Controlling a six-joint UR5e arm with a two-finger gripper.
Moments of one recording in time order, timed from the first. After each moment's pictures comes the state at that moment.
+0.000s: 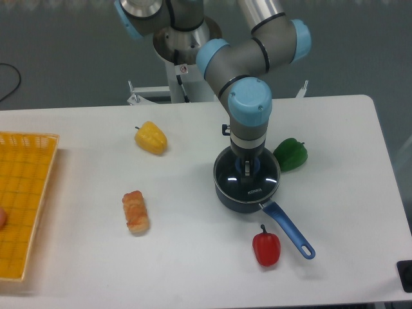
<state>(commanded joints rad) 2.55 -1.86 -1.74 -1.15 1.65 2.10</state>
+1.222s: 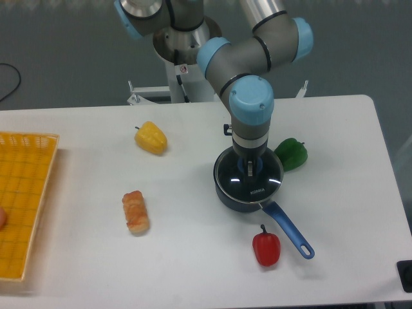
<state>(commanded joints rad) 2.55 -1.84 -1.69 -1.22 1.66 2.09</state>
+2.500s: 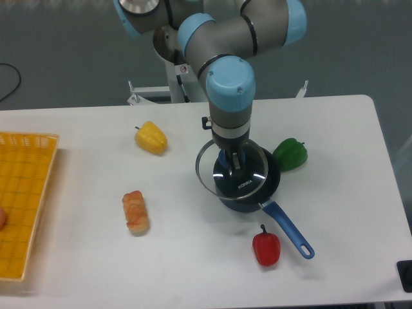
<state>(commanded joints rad) 2.44 -1.83 -1.57 -1.34 1.63 1.70</state>
